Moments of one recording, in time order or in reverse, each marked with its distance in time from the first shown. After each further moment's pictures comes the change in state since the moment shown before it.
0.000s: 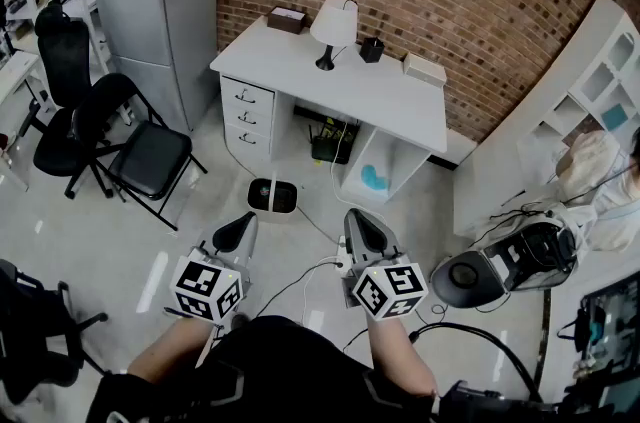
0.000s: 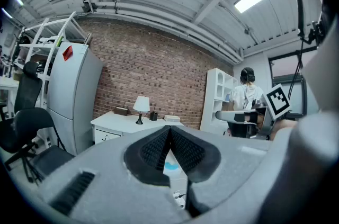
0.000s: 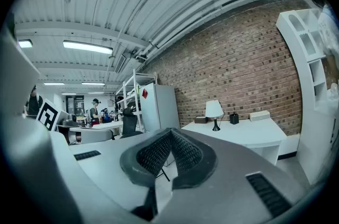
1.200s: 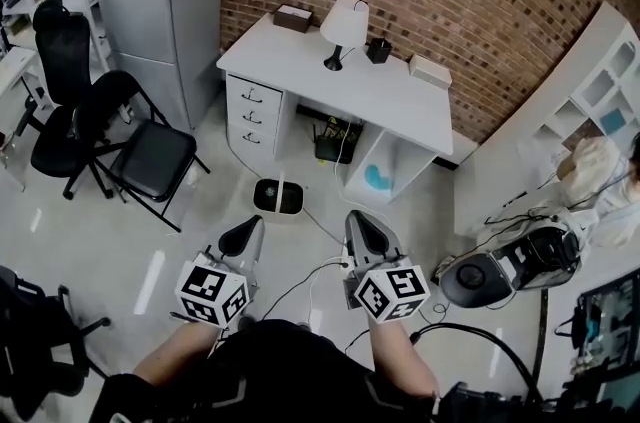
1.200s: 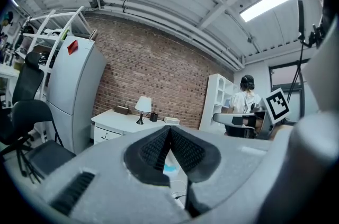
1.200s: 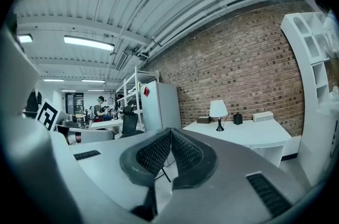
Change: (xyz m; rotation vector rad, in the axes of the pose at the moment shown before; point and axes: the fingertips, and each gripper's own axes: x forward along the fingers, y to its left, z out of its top) left arm -0.022 0.049 -0.011 -0.060 -0.031 -0.031; right arm 0.034 0.051 -0.017 -0.025 0.003 -0.010
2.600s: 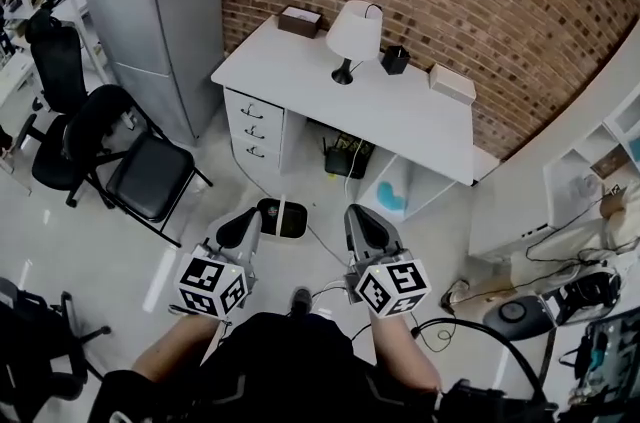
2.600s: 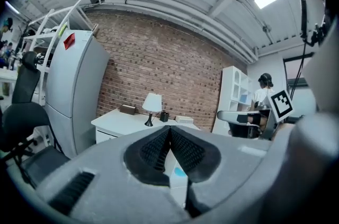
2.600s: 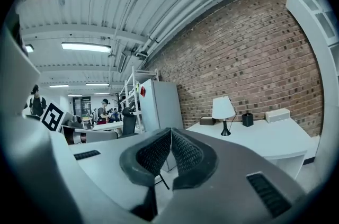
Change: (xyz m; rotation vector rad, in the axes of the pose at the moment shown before) left arm 0.175 0.072 0.011 0.014 0.047 0.100; right arm 0.150 -0.124 0.011 0.032 0.000 0.102
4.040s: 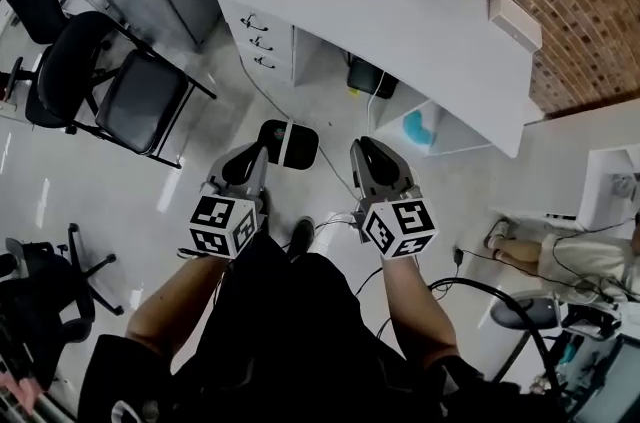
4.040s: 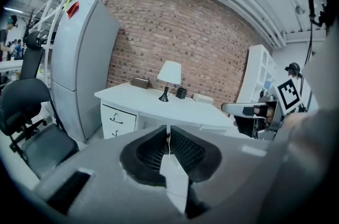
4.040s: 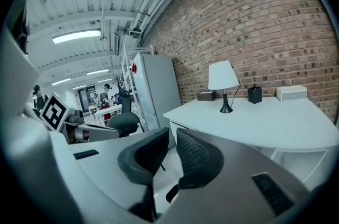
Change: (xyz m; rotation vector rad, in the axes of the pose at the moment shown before) left arm 0.180 0.079 -0.107 -0.094 0.240 0.148; right arm 0.153 -0.140 -0.105 0.026 0.246 0.072
